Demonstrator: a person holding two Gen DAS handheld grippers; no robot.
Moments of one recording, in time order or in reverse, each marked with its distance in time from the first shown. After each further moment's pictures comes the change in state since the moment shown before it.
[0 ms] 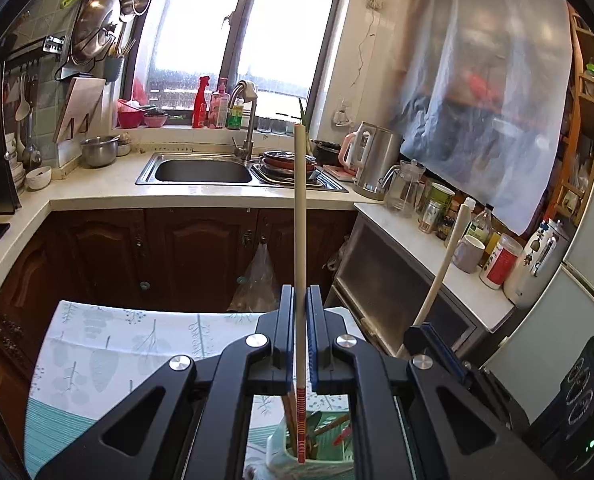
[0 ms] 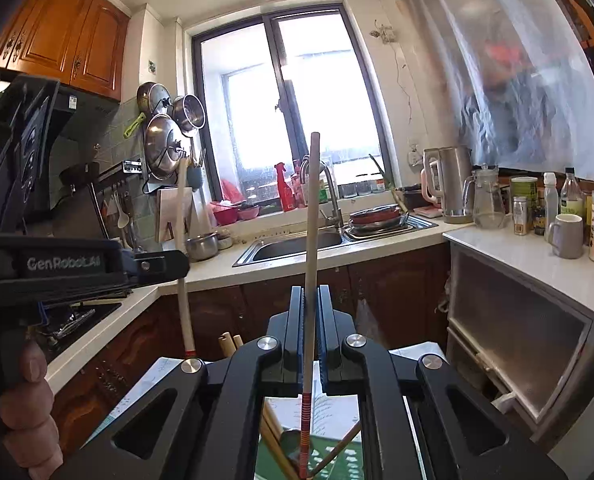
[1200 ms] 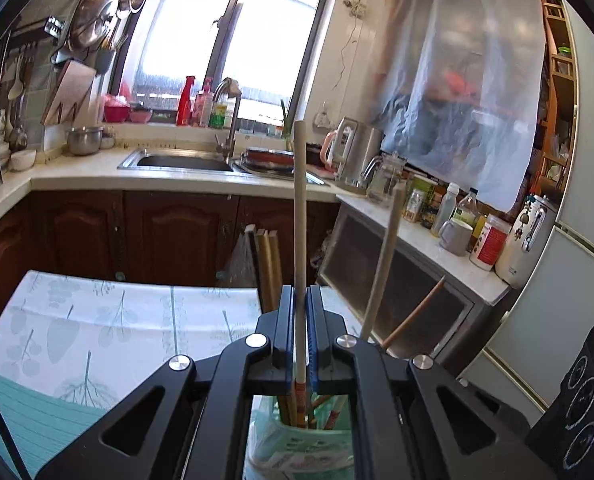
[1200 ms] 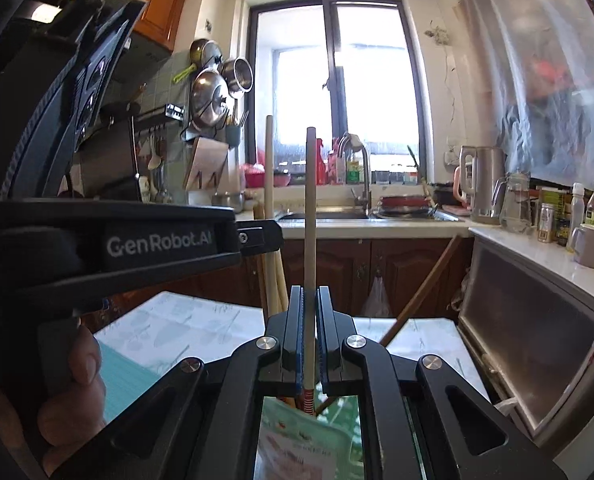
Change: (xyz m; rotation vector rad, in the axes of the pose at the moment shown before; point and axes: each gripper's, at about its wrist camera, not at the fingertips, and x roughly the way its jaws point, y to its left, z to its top) left arm 0.016 0.012 -0.108 0.008 -0.043 -0.077; right arm 0.019 0.028 -0.172 -0.178 0.064 0.087
